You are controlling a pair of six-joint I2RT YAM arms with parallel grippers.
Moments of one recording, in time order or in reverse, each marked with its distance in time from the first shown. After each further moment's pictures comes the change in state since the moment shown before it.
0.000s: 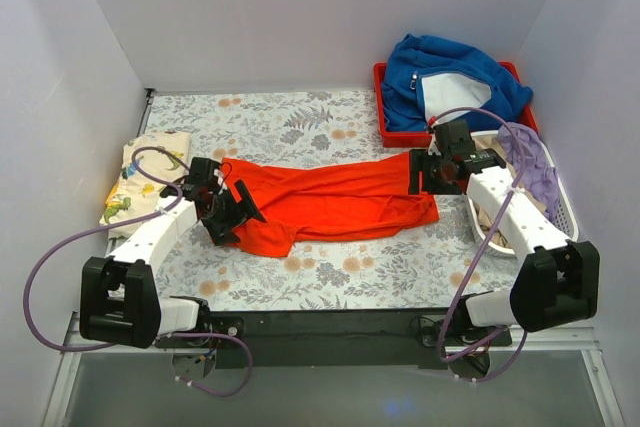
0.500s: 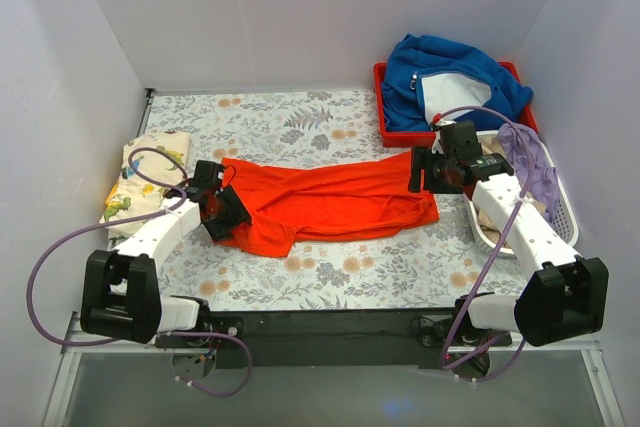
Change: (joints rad) left arm -0.023 0.028 -0.047 0.063 -0.264 -0.053; right arm 0.000 -0.084 -0.007 0.019 -0.023 0.019
